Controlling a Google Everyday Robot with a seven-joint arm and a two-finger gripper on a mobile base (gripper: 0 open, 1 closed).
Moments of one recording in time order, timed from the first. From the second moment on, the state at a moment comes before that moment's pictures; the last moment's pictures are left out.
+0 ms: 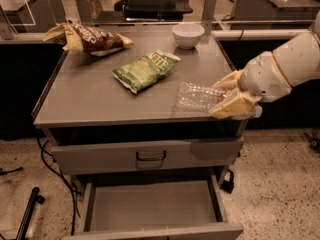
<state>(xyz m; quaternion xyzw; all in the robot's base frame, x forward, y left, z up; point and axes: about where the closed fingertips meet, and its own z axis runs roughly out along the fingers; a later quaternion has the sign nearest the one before) 0.515 -0.149 0.885 -0.62 0.69 0.21 0.31</state>
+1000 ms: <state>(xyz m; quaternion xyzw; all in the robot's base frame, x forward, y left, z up) 0.432 -0.156 0.866 -0.62 0.69 0.23 0.29</state>
